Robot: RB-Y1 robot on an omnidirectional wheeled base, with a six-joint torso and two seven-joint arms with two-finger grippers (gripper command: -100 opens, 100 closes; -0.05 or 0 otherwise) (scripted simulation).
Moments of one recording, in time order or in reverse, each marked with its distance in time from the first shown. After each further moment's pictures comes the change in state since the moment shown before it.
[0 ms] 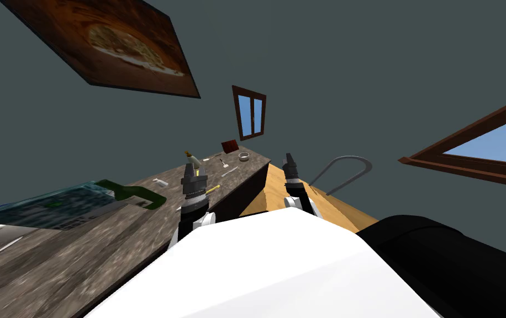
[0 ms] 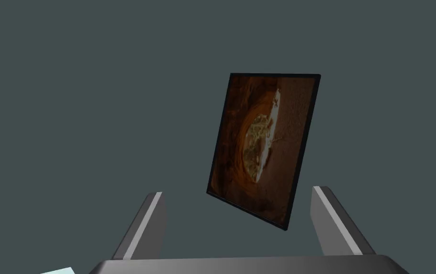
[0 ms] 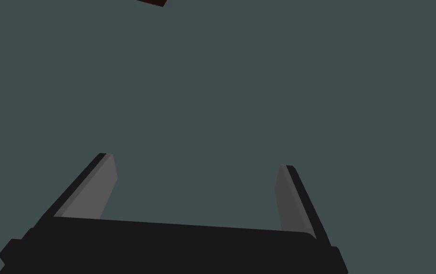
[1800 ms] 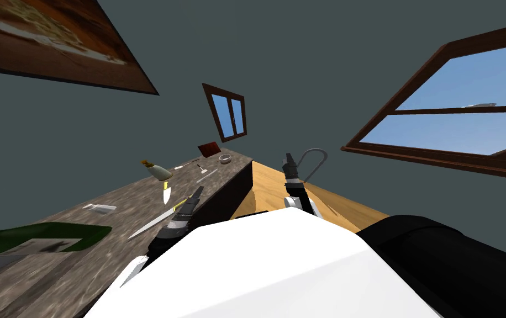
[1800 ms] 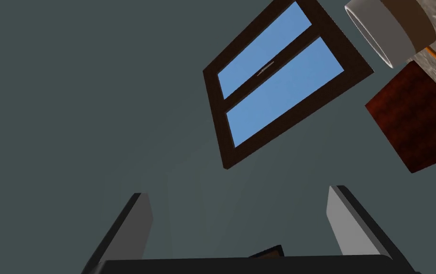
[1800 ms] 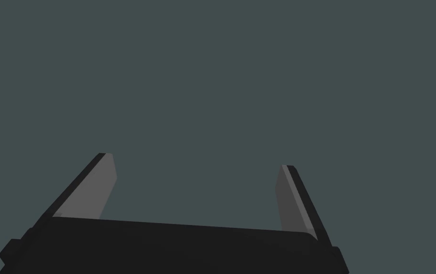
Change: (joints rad) left arm 0.205 0.486 0.167 0.240 -0.128 -0.057 0.014; right arm 0.000 0.000 0.000 0.000 0.000 0.000 0.000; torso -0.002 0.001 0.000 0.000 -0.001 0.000
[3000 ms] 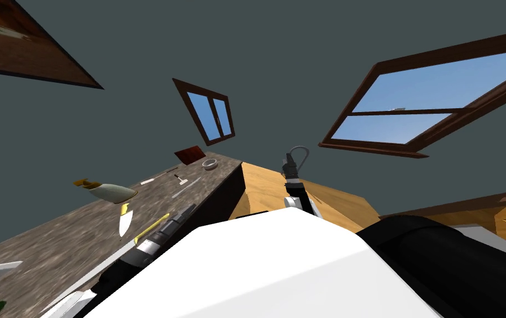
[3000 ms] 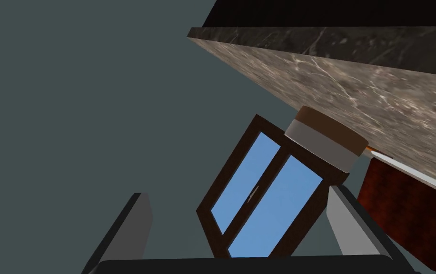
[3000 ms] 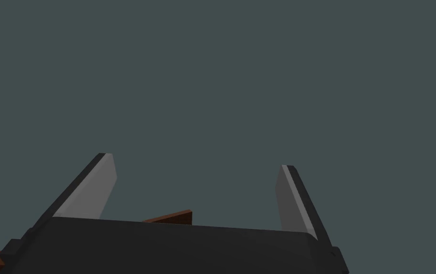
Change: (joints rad) left arm 0.145 0.340 0.075 0.202 -0.074 -0.013 0.016; right arm 0.000 0.000 0.000 0.000 0.000 0.000 0.000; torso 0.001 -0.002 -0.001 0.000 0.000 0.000
